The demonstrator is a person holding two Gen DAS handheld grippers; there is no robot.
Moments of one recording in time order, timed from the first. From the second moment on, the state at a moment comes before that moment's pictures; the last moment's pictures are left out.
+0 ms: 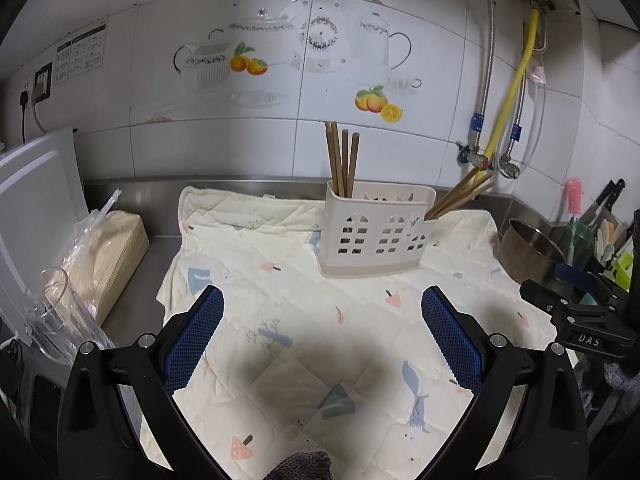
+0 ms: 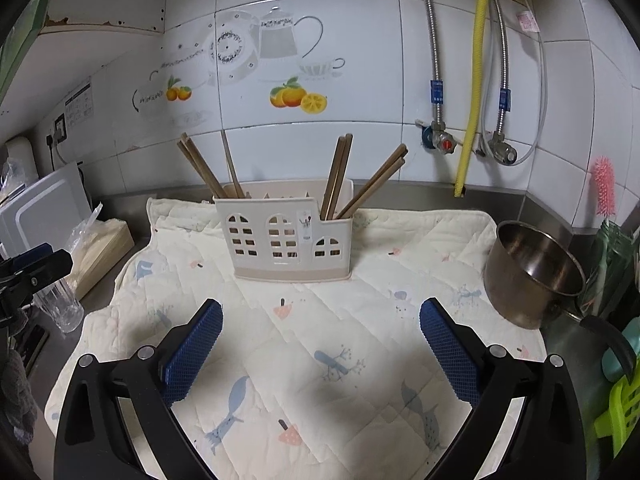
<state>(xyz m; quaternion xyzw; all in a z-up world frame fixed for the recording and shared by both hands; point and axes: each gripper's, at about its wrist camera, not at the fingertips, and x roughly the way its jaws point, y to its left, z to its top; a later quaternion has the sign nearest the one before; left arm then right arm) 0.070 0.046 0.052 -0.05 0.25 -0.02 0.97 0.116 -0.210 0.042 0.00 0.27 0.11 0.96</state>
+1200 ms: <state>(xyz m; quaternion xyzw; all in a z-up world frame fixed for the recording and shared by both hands) 0.068 0.033 0.031 -0.04 0.27 -0.03 0.96 0.111 -0.203 0.031 -0.01 0.28 0.12 0.95</state>
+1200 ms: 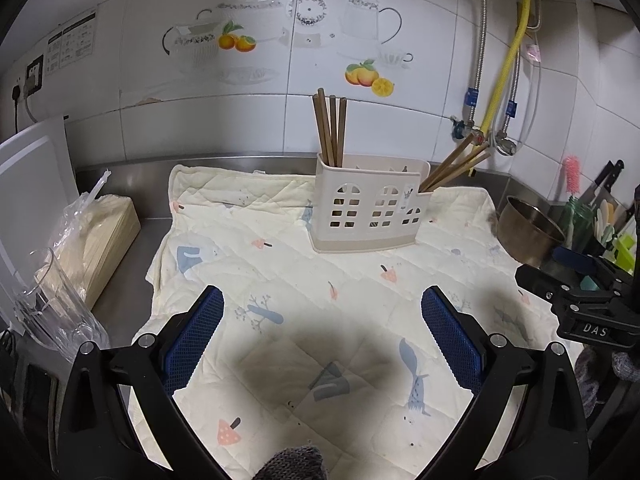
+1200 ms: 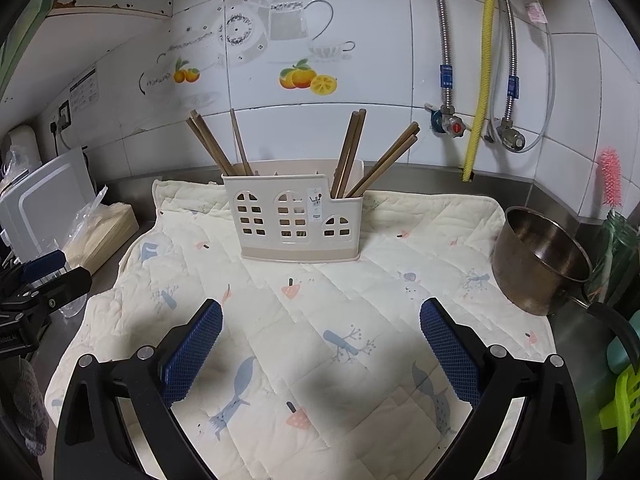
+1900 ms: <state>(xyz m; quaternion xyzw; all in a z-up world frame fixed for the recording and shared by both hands) 0.069 0.032 0.028 -0.05 0.28 -0.03 0.96 0.111 -0.202 0.028 -0.01 0.29 0.12 0.95</state>
